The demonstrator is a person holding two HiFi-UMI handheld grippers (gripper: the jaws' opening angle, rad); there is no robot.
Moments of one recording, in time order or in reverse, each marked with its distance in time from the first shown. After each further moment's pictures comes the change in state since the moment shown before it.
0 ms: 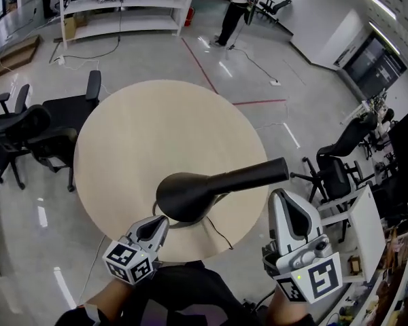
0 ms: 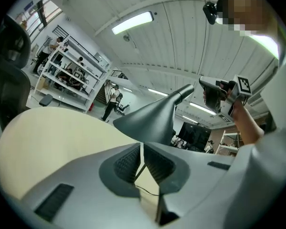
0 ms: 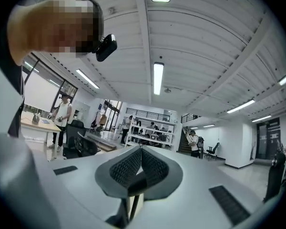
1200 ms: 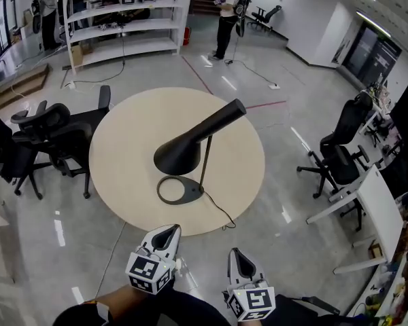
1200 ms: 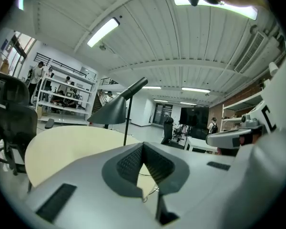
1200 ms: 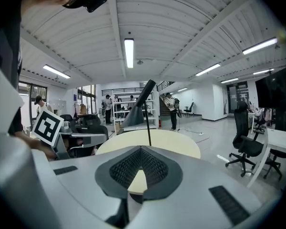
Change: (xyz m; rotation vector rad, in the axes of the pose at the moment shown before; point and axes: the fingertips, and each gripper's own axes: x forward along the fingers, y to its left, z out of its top) left arm -0.099 -0.183 -0.093 0.299 0.019 0.089; right arm -0.291 0.121 -0.190 0.314 0.342 -0.216
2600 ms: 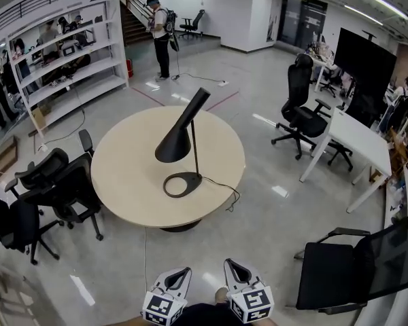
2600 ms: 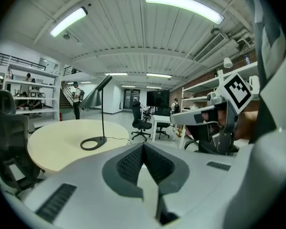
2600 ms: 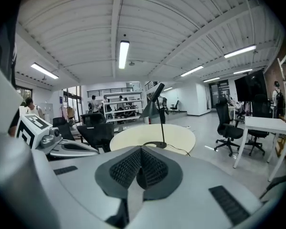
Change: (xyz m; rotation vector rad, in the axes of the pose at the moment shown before) left arm -0.277 -0.035 -0.094 0.224 0.211 -0.344; right arm -0.138 0.225 -0.075 0.103 0.010 -0.175
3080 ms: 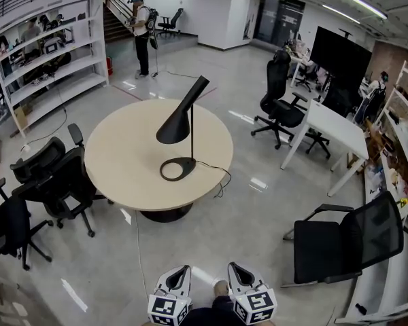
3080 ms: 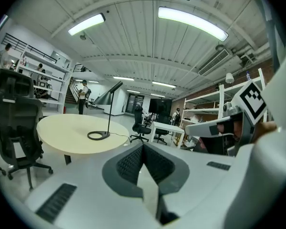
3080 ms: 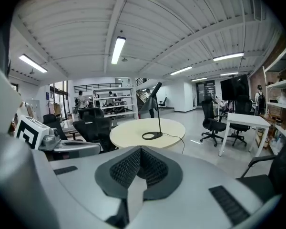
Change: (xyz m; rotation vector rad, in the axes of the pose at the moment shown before) left arm -0.129 0.005 -0.052 -0.119 -0.094 -0.022; right arm -0.078 0.127 -0.048 0.048 0.054 -0.154
